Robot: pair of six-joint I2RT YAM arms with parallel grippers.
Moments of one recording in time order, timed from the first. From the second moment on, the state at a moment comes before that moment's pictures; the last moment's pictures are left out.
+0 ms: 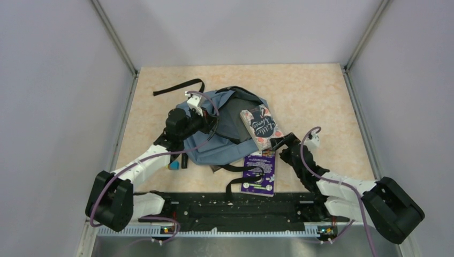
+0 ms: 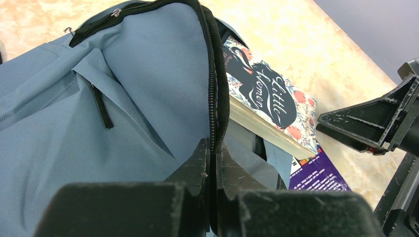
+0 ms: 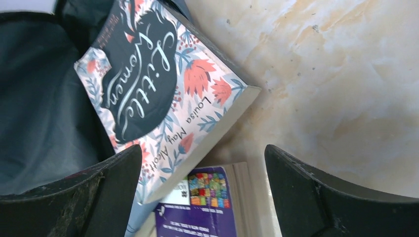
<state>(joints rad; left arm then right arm) -0.41 1.22 0.63 0.39 0.36 -0.26 0.64 1.04 0.14 0.45 0.42 1.07</state>
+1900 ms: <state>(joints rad) -0.43 1.16 0.90 0.05 0.40 -0.30 0.39 1.11 0.36 0.73 -0.02 0.84</state>
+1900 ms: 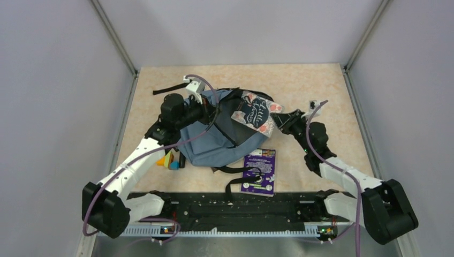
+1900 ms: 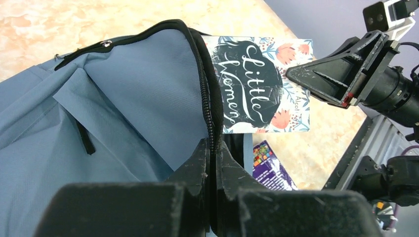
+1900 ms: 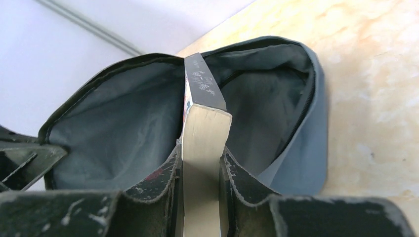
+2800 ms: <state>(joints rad) -0.44 1.11 1.01 -0.07 0.52 -0.37 0.38 1.13 0.47 0.50 -0.36 0.95</state>
